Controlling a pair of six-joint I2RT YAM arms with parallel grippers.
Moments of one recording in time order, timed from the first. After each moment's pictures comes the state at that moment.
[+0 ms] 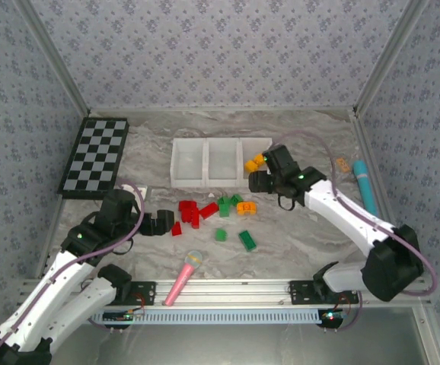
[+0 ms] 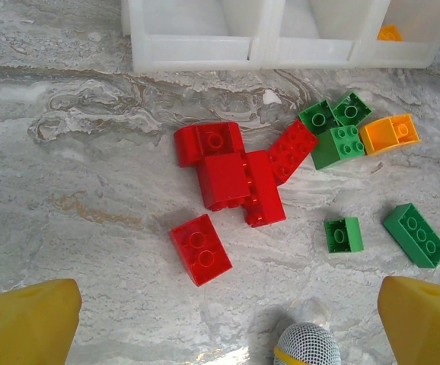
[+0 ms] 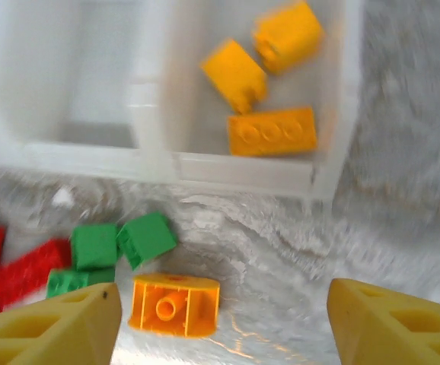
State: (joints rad) left arm -0.55 0.64 0.70 -0.84 0.05 -0.44; right arm 0.57 1.30 1.05 -0.66 0.09 0.31
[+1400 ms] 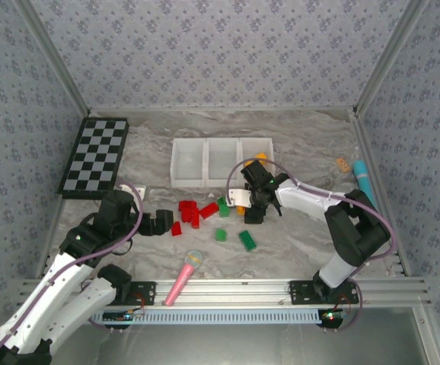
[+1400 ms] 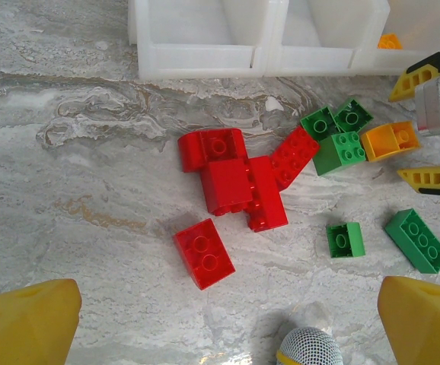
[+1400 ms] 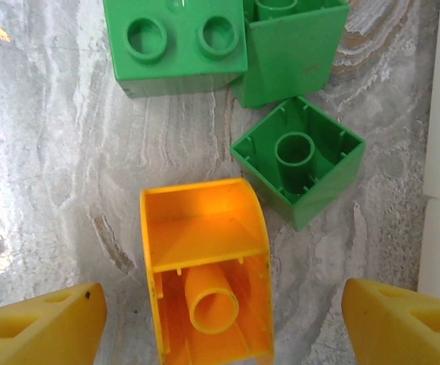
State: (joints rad) left arm -0.55 0.62 0.70 -0.84 0.04 -0.44; right arm 0.64 1.63 0.97 -0.51 -0.06 -0.93
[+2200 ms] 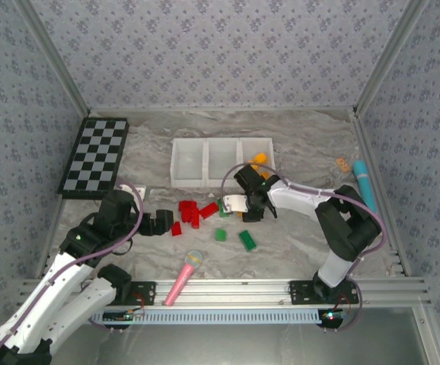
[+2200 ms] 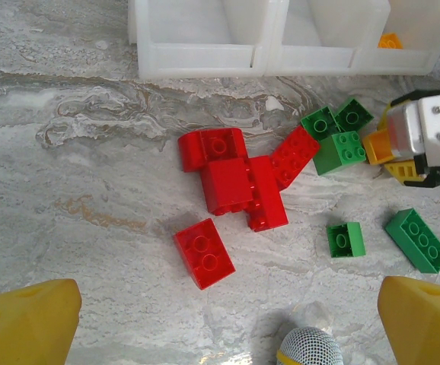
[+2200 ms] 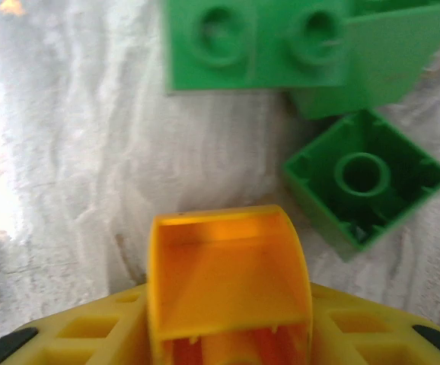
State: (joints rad) left arm -0.55 0.62 0.70 -0.84 0.04 -0.44; right arm 0.70 1.69 0.97 -0.54 0.00 -0.95
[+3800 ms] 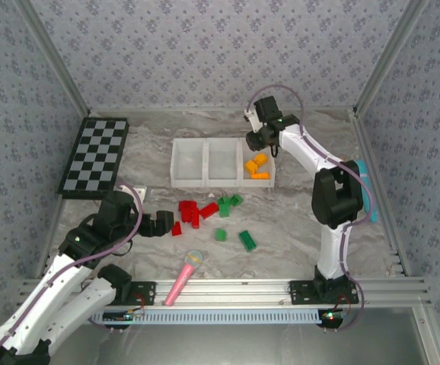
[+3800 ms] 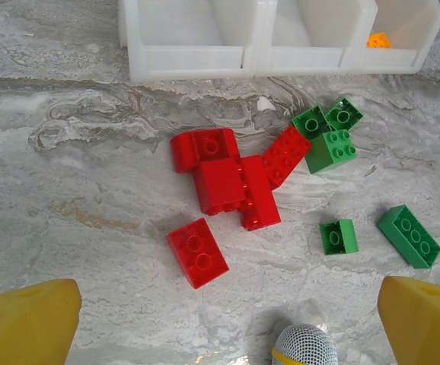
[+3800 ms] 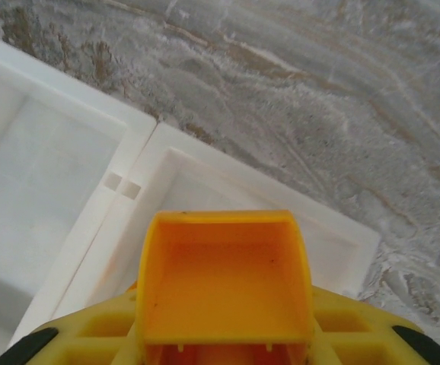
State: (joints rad) left arm -0.56 0.61 0.70 -0.84 0.04 -0.44; right arm 0.37 2.00 1.74 -0.71 0.03 -0.12
